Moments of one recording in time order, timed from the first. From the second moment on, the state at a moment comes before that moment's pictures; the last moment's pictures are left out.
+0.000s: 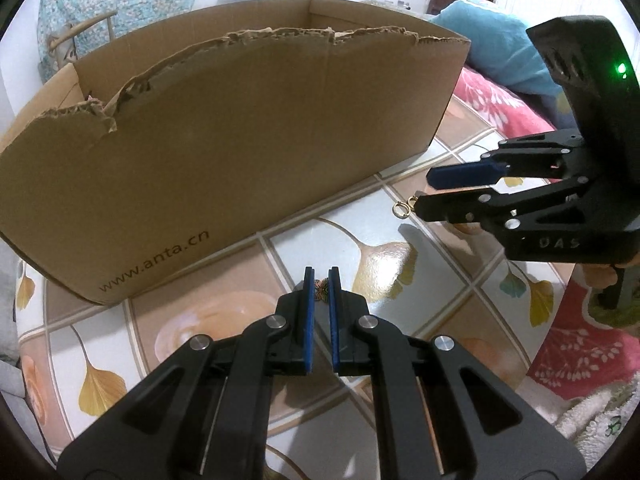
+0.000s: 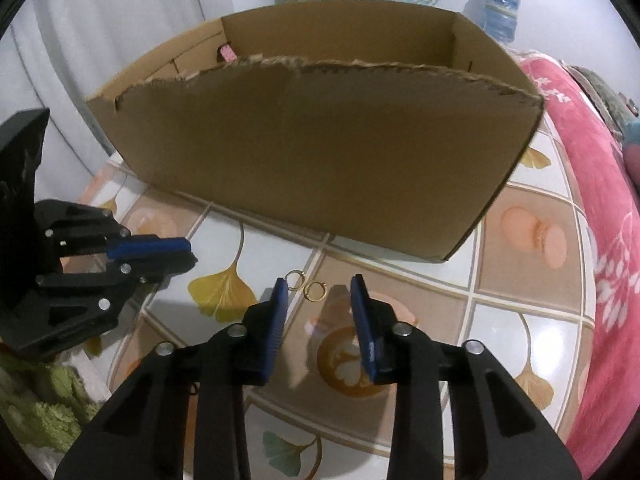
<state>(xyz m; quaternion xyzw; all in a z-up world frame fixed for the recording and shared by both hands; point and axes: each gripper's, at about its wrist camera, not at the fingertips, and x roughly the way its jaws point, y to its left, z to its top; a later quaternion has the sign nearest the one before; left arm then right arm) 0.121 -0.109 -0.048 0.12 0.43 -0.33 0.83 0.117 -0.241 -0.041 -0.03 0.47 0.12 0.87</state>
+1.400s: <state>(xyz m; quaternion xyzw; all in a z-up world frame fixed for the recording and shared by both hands) 0.120 -0.090 -0.042 0.09 0.45 -0.35 0.82 0.093 -0.248 -0.031 0.00 0.45 0.10 0.89</state>
